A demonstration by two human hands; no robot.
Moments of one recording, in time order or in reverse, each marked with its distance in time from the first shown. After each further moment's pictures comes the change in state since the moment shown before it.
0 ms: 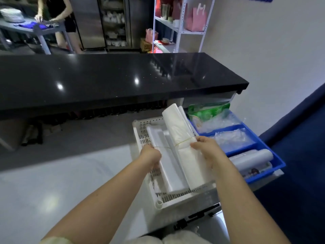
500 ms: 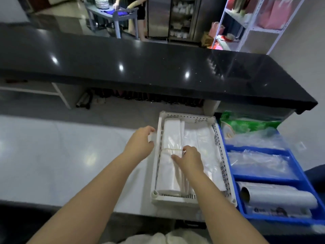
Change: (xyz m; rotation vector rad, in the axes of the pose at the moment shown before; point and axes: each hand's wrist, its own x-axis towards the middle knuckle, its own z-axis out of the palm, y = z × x) left_hand -0.047 -0.015 -0.054 0.608 0.479 0.436; right_hand 0.005 0.028 0.079 -0.876 -0.143 -0.366
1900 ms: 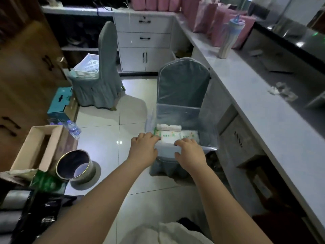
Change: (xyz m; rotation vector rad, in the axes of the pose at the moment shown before) left_hand -0.671 -0.446 -0.285 0.348 0.650 -0.988; right_hand -0.585 -0.428 0.377 -0.367 -0.586 -1.597
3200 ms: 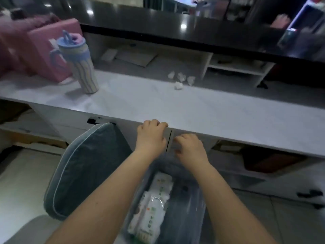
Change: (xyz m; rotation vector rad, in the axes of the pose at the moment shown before) left_hand 0.557 0.182 0.037 -0.081 -0.297 1.180; right_hand 0.343 0.175 -0.074 -0.046 0.418 1.079
